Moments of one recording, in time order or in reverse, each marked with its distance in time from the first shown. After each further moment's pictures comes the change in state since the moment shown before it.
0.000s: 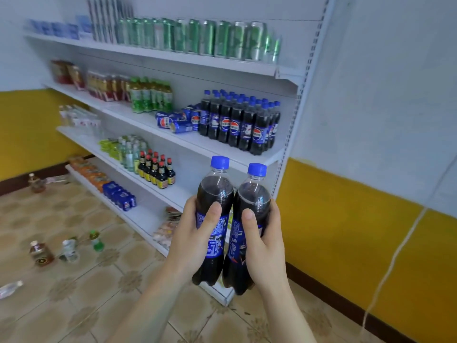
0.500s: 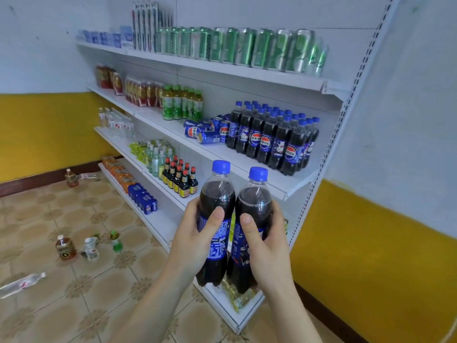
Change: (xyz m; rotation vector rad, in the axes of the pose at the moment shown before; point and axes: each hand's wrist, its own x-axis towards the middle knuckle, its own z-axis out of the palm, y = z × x) left_hand 0.075 -0.020 -0.034 0.041 0.147 0.006; right_hand 0.086 0.028 0.045 -0.008 -0.158 -0.017
